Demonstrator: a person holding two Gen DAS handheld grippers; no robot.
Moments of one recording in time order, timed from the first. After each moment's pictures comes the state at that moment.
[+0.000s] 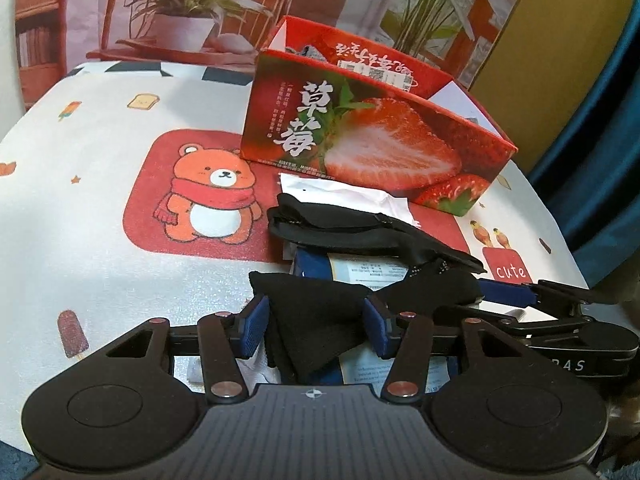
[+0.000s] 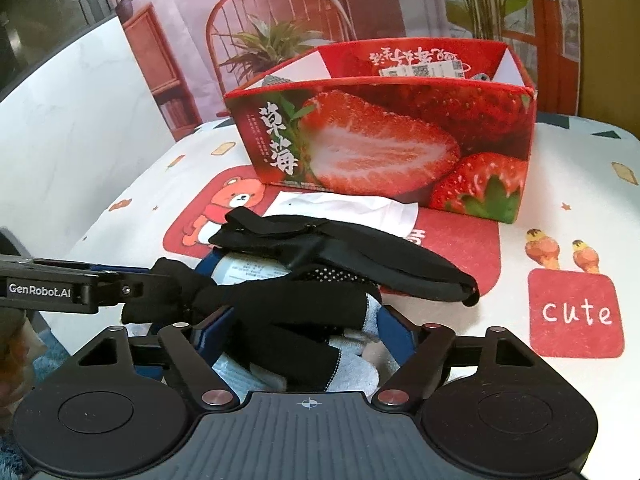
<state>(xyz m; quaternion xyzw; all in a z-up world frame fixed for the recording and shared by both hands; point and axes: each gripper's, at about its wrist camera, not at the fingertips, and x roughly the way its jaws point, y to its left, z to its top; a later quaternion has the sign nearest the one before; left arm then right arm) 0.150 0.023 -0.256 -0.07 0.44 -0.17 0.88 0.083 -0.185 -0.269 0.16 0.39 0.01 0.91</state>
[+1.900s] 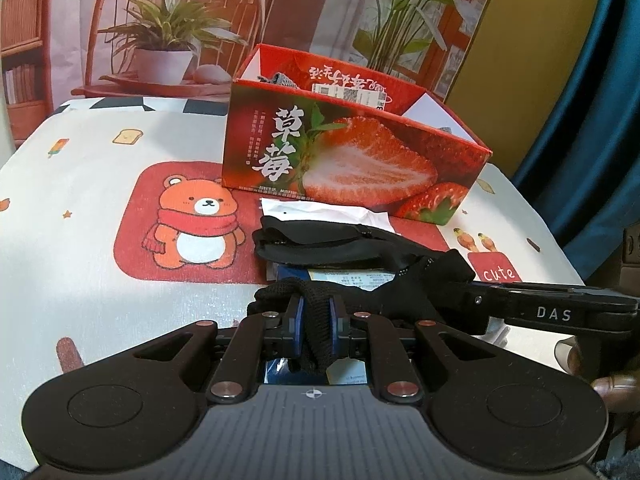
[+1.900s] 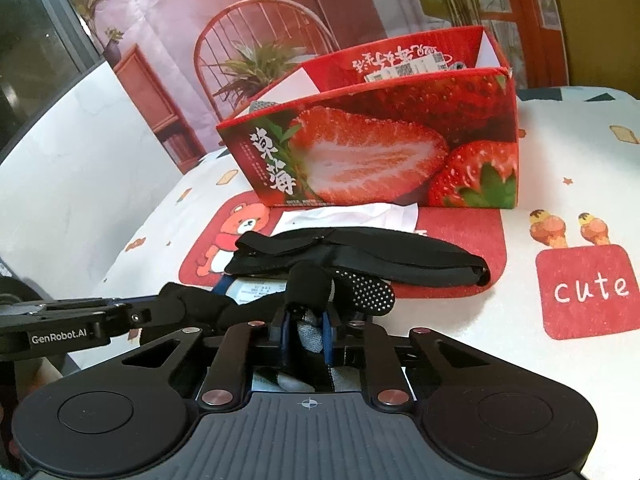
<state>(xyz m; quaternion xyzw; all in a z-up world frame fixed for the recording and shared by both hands) 0.142 0.020 -0.245 -0.04 0.39 -0.20 0.90 0.075 -0.201 -0.271 0.24 0.36 0.01 0.90</state>
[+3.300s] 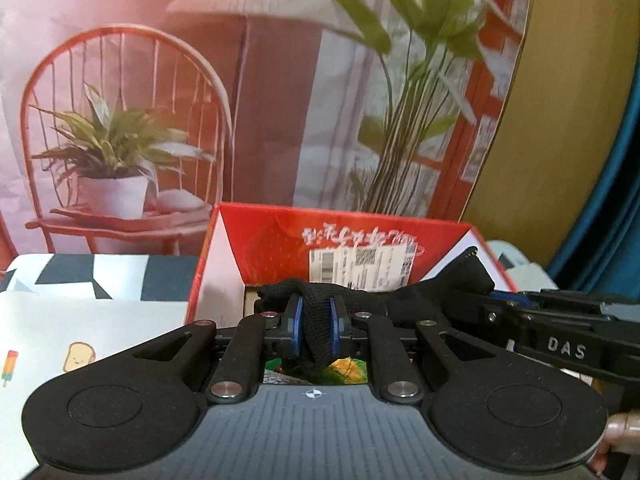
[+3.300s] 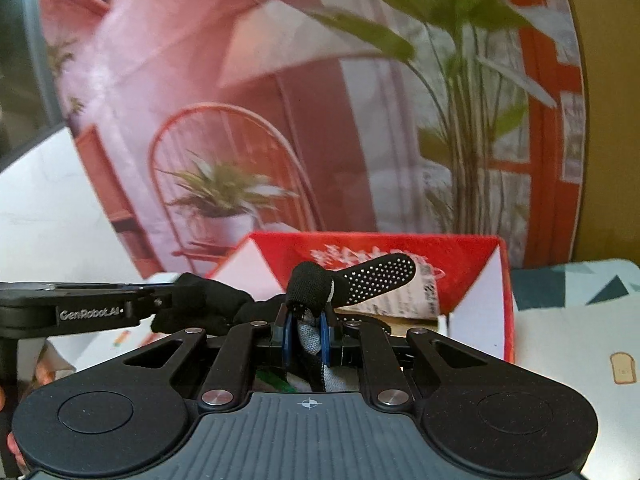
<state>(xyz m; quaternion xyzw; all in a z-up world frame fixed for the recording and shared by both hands) 0.365 -0.066 -0.175 0.01 0.34 -0.20 0.92 0.260 -0.310 -0.198 0.18 0.29 -0.05 0.94</state>
